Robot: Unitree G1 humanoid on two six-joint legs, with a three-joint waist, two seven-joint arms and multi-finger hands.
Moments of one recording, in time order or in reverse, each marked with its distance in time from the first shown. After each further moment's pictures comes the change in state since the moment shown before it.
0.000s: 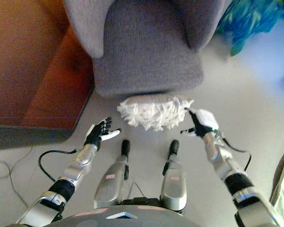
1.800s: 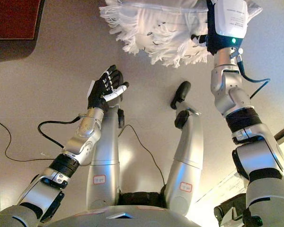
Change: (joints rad) left arm -0.193 0.066 0.000 -0.294 -0.206 -0.066 0.112; right arm -0.643 -0.004 0.057 0.049 -0.082 0.160 -0.237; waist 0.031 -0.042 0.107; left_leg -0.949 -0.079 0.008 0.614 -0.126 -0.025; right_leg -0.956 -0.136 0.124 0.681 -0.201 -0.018
